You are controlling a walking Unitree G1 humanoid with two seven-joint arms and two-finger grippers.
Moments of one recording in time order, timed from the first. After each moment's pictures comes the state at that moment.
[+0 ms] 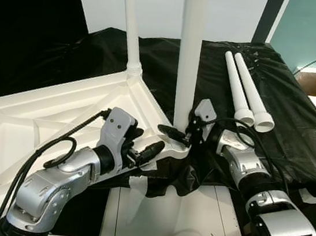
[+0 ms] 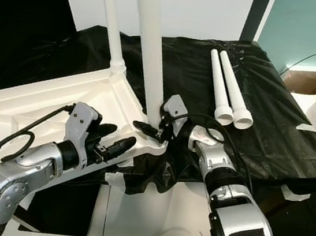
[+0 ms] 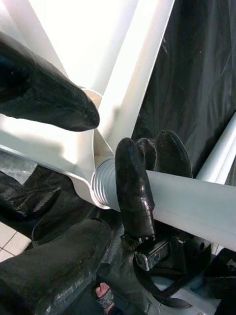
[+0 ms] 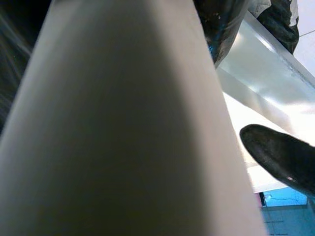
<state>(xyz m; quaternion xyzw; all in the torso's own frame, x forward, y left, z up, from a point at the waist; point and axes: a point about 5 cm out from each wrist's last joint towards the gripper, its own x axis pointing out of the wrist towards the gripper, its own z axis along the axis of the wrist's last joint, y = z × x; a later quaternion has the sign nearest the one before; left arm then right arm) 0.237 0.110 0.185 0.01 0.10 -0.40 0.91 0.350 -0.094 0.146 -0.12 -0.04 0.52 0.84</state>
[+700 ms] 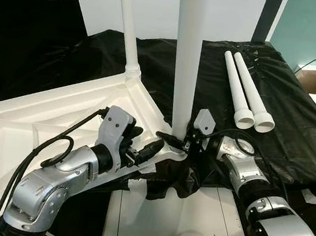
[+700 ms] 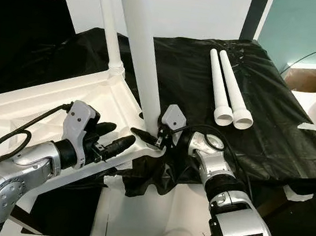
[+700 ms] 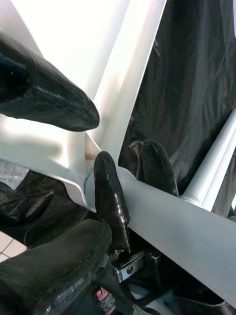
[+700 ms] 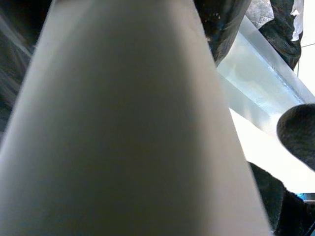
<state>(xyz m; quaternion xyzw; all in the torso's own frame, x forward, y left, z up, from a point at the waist) 0.237 0.113 0.189 0.01 0.09 -0.40 0.91 0.338 -0.092 0.138 -0.16 -0.08 0.55 0.82</state>
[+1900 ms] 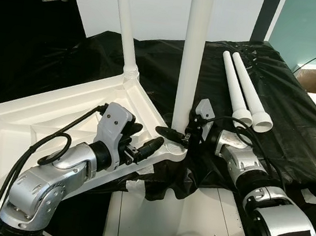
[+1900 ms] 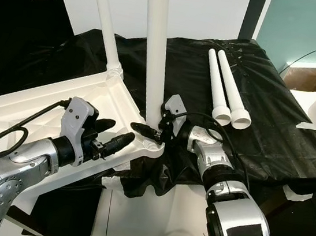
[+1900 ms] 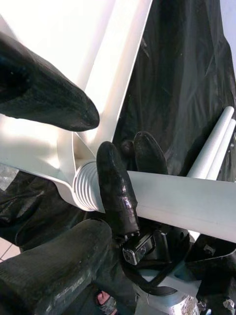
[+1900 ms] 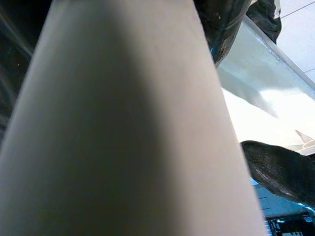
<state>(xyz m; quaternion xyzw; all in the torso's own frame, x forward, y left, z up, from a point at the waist) 0.237 0.114 0.195 0.02 0.08 -0.40 0.91 0.352 -0.091 0.140 -0.07 -0.01 0.54 0.84</state>
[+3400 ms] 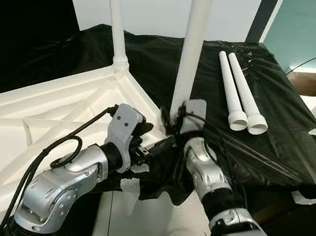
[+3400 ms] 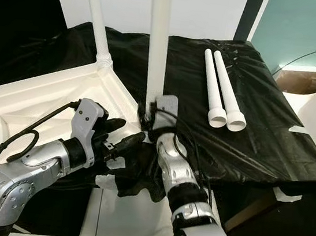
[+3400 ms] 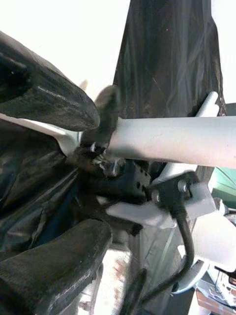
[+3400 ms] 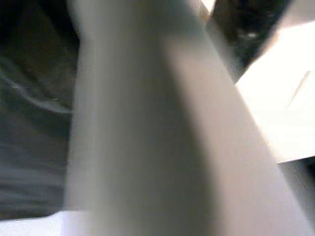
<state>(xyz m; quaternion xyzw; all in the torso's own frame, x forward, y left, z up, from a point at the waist) 0.237 0.098 0.196 0.01 0.05 -0.41 0.91 0.349 -0.069 0.133 0.02 -0.04 0.20 0.98</state>
